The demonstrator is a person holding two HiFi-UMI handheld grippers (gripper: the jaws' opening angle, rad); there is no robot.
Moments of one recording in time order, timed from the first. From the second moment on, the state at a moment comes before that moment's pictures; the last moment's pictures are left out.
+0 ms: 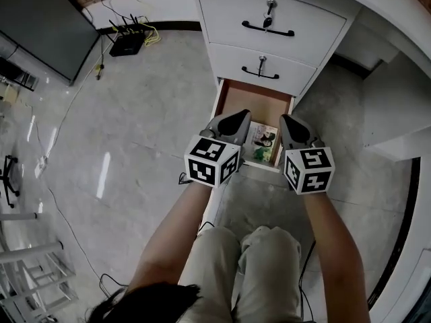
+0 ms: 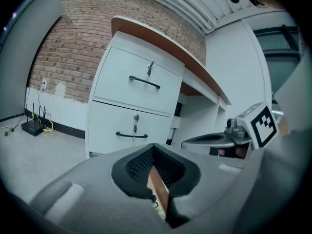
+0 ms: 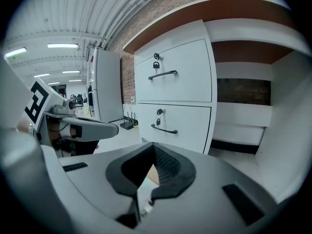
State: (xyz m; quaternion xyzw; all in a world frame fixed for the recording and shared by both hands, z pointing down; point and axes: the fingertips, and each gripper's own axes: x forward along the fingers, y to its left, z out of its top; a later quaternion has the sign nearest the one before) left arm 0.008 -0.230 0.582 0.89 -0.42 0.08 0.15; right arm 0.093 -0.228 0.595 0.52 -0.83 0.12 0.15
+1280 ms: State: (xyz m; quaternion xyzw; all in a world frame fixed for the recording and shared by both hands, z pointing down) left arm -0.067 -0.131 0.787 0.88 -0.40 0.15 0.19; right arm 0.048 -0.107 0.810 0.41 -0.86 0.24 0.20
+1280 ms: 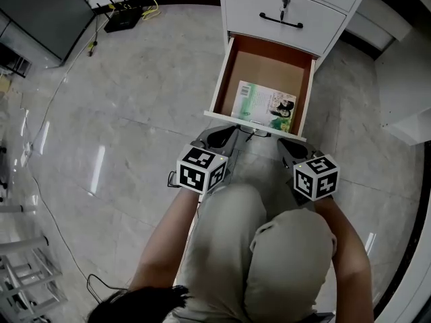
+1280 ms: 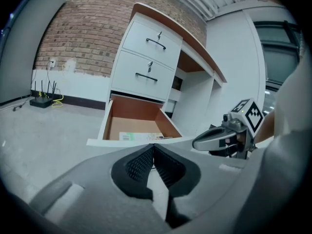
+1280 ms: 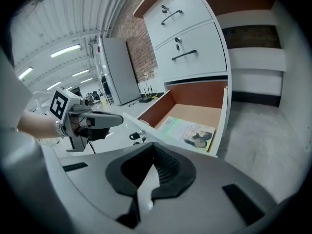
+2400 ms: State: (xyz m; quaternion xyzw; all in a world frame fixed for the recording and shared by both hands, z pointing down) left arm -0.071 -0.162 0.816 0.85 -0.45 0.17 0.21; right arm 0.047 -0.125 0.818 0.46 -0.84 0.24 0.15
